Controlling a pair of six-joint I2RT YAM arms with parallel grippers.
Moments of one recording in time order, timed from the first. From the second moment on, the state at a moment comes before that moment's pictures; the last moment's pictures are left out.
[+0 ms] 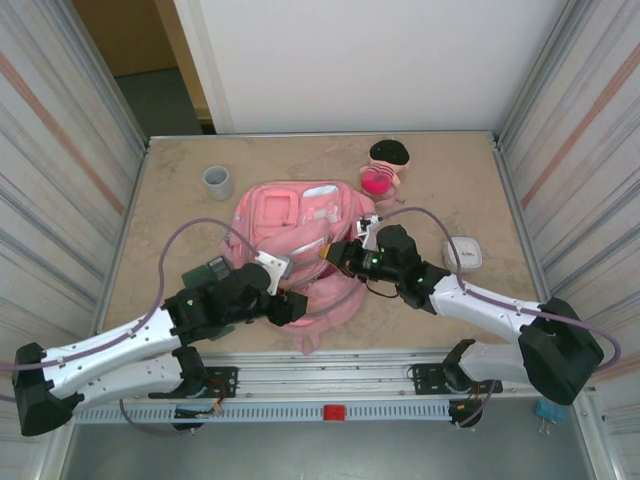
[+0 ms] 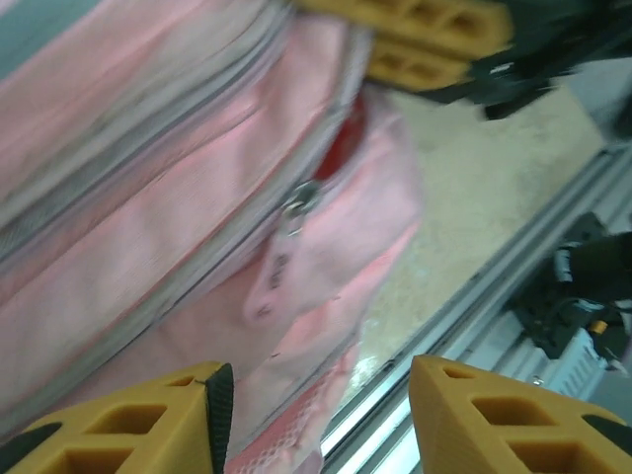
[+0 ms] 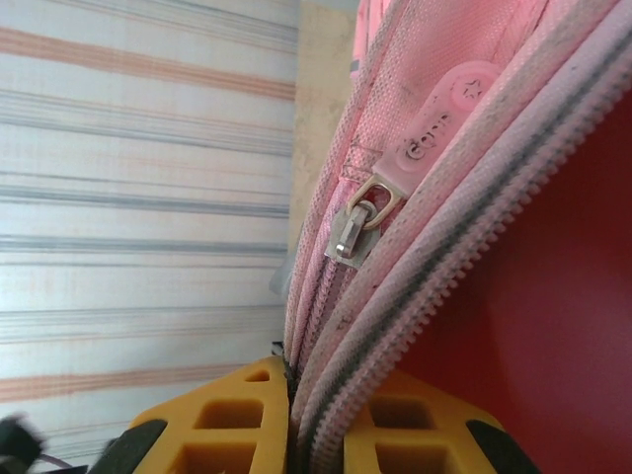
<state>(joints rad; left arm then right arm) -1.06 0.86 0.67 -0.50 -0.05 -0.63 0.76 1.22 0.59 0.30 -0.34 1.23</state>
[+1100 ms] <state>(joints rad) -1.05 0.85 0.60 -0.50 -0.21 -0.70 0.62 1.09 0.63 0.07 -0.43 1.13</state>
